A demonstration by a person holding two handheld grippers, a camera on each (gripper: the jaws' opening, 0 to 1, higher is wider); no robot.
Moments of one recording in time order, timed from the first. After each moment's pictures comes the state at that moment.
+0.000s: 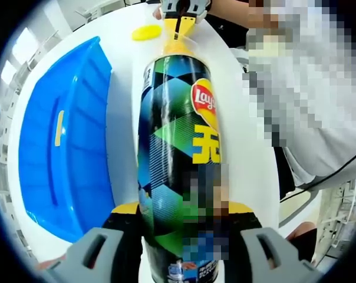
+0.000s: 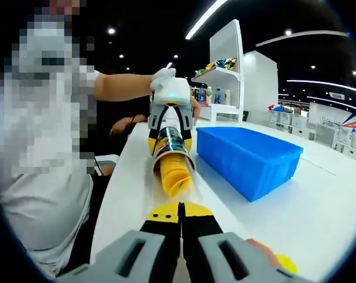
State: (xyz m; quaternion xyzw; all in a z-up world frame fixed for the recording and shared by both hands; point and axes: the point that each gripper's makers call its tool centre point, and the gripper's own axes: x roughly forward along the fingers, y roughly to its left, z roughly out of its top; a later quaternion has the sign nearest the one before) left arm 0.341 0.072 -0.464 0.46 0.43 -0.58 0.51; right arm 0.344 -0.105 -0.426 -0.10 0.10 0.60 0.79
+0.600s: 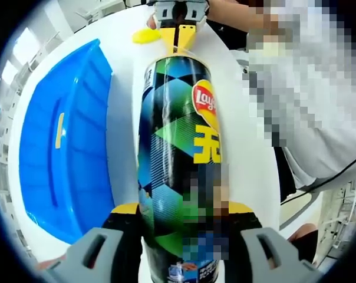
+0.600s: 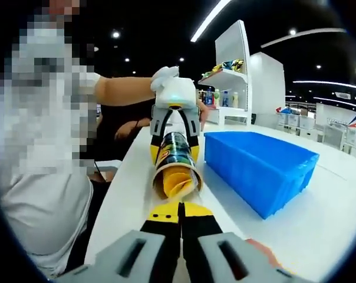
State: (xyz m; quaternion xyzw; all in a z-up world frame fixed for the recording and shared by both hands) left arm 0.340 0.067 -0.465 0.45 0.42 -0.59 0.52; right arm 0.342 -0.069 -0.420 -0.09 0.09 0.62 0.77
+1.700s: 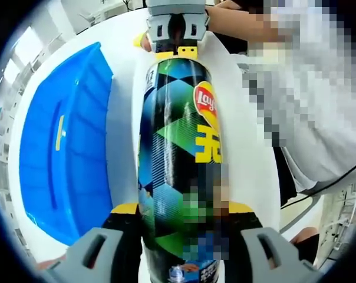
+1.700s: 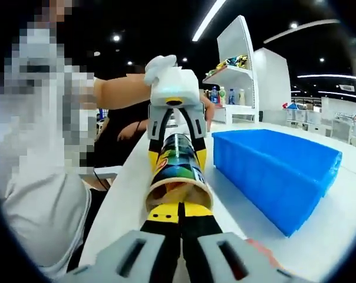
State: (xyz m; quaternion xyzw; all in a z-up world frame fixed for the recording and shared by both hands) left arm 0.338 0.063 -0.466 0.45 0.42 -0.59 0.53; right arm 0.338 -0.027 -0.423 -0.06 0.11 0.64 0.76
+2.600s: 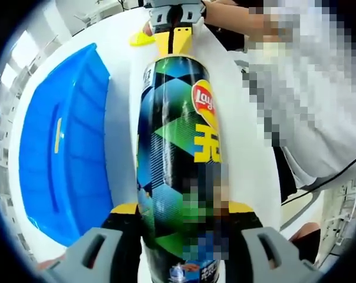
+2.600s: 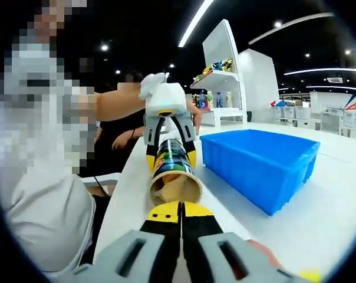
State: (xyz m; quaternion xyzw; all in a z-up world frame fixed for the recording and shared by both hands) left arm 0.338 0.064 -0.465 0.46 0.41 -0.59 0.52; right arm 0.346 -0.074 -0.420 -0.03 0.11 0.61 0.78
